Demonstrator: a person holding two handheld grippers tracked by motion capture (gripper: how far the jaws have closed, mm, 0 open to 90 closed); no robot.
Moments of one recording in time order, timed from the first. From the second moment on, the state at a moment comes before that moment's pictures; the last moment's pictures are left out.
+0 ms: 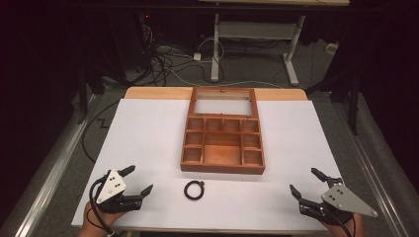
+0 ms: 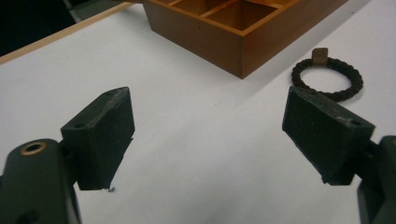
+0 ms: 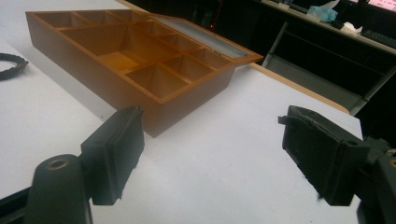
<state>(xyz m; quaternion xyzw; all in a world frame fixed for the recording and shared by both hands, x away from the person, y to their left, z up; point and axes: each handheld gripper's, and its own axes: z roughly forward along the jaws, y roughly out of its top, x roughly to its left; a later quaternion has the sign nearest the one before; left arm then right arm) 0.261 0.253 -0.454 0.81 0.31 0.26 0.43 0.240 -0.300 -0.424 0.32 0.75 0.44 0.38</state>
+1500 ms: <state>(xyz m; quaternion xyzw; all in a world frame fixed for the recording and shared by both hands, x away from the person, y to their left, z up) 0.299 0.139 -0.480 0.91 0.20 0.06 0.36 0.237 -0.296 -0.428 0.32 0.76 0.43 0.37</state>
